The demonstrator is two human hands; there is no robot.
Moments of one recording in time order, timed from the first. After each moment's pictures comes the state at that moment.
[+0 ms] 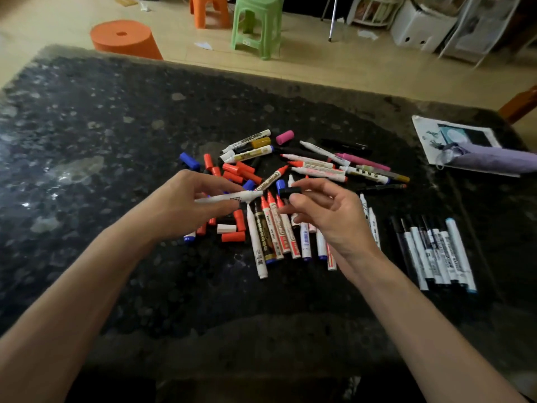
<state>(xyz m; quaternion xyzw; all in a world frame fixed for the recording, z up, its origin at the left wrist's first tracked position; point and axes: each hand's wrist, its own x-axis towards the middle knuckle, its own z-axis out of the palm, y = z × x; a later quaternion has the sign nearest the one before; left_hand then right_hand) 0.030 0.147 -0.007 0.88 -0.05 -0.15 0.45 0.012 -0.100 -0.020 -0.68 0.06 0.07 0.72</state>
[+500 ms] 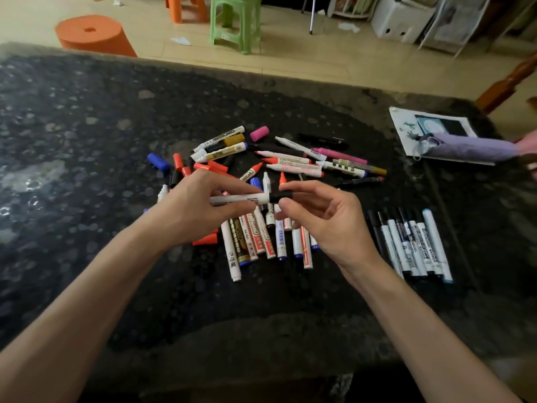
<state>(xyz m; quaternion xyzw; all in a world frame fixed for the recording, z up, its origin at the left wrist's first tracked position) 0.040 0.088 -0.010 0.88 -0.14 -0.14 0.44 0.006 -0.145 -0.022 -0.75 -0.04 0.04 0.66</state>
